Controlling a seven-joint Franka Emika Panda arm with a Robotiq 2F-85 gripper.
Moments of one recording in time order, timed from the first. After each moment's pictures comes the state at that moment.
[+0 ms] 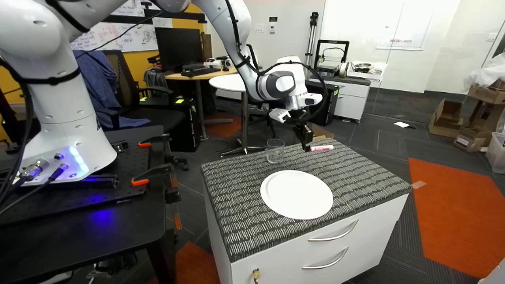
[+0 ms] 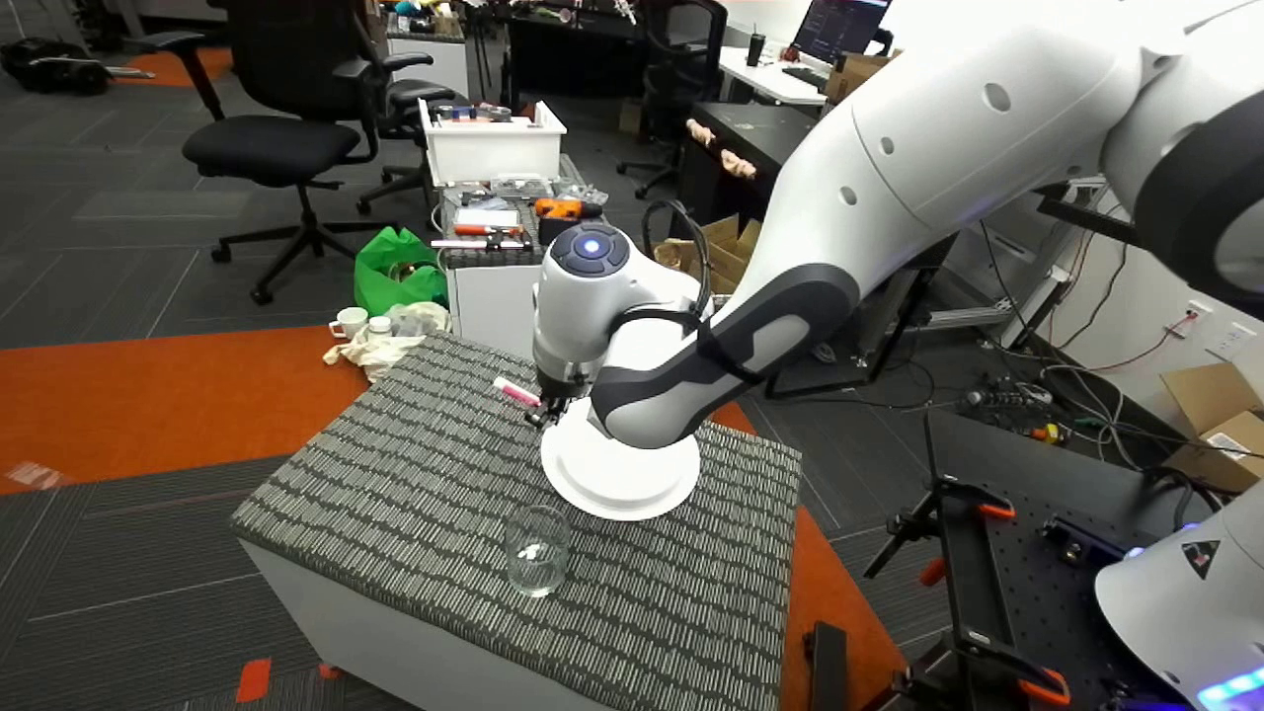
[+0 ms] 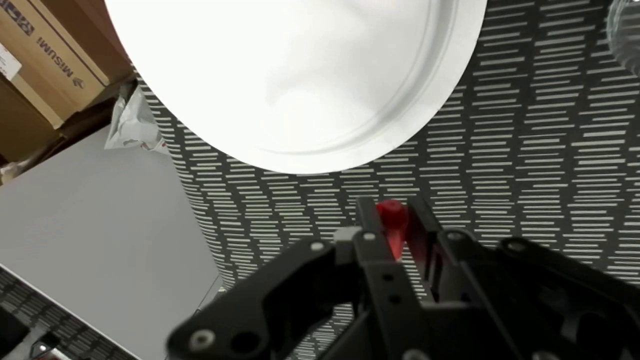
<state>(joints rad) 0.26 0.96 -0.34 -1.65 -0.08 2.77 0.29</state>
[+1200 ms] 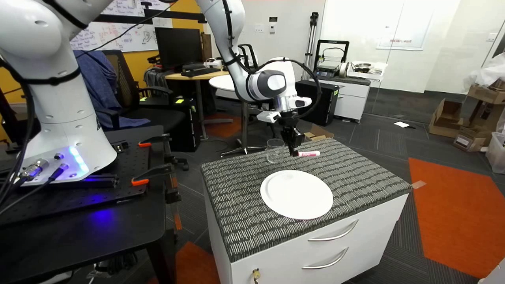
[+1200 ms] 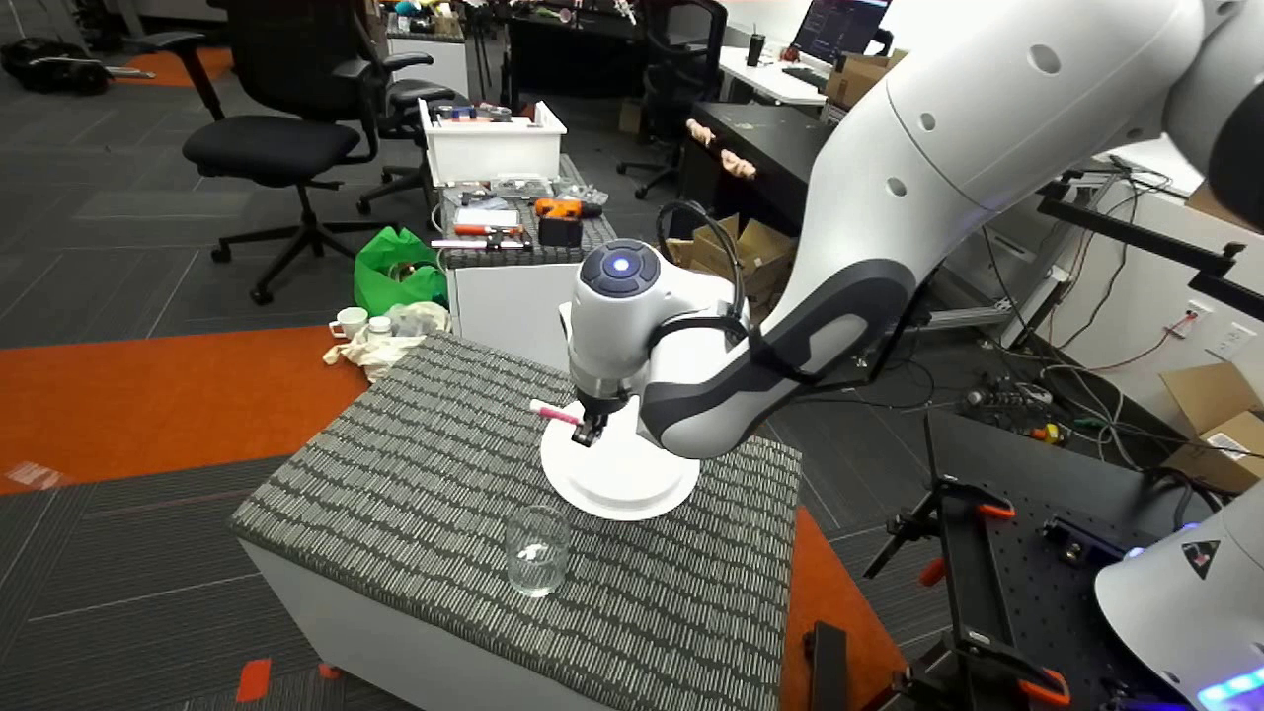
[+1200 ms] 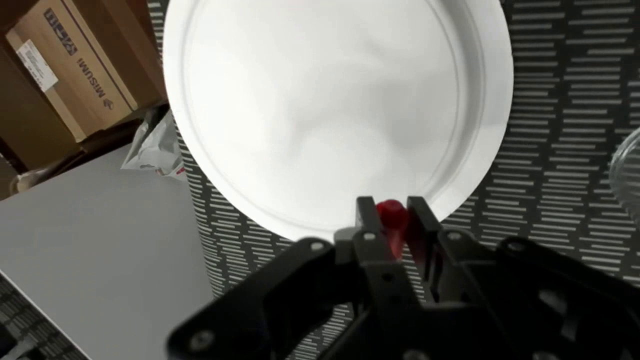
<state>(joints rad) 0.28 0.87 -0.34 -1.82 -0.21 2.76 0.27</state>
